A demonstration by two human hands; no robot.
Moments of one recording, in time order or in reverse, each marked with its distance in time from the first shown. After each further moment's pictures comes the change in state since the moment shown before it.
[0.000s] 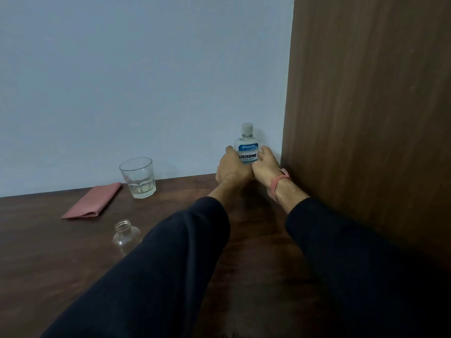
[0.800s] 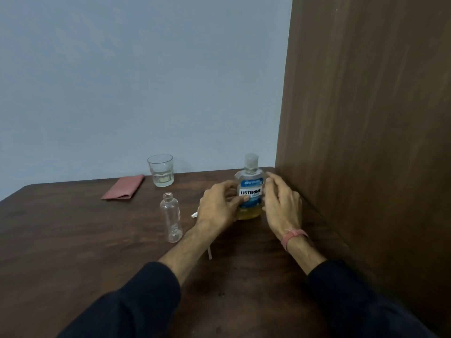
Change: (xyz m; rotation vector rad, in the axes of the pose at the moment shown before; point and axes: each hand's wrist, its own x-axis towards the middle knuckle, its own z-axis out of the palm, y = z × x) left_hand -0.181 -0.054 -0.095 -0.135 -0.118 0.209; right_hand -0.193 0.011 -0.024 -0.259 0.328 -0.315
